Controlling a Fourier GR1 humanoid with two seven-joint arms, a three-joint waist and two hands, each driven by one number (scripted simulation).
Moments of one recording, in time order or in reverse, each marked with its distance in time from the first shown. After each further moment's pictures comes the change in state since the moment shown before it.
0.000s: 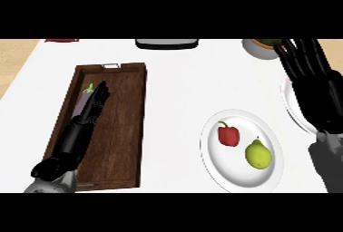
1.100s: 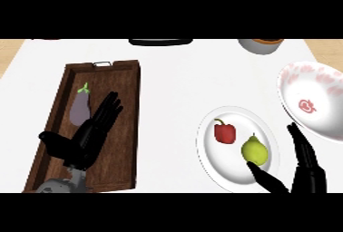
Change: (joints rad) left arm 0.022 -0.087 0.031 0.072 0.234 -0.075 0.213; right arm 0.598 0.108 0.212 -0.048 1.125 -0.784 0.208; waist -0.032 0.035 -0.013
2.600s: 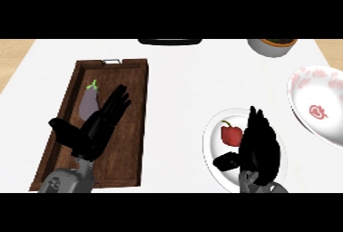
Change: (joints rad) left arm -0.075 -0.036 0.006 0.030 0.001 -0.022 0.049; right arm -0.368 0.293 0.093 -0.052 0.453 0.839 1.063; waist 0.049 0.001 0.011
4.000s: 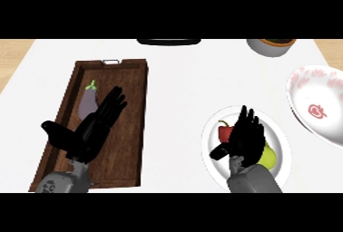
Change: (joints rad) left arm 0.029 -0.014 0.049 -0.016 -0.017 -0.056 0.007; right arm -0.089 0.002 -0.041 0.311 -0.009 -0.126 -0.048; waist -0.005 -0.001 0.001
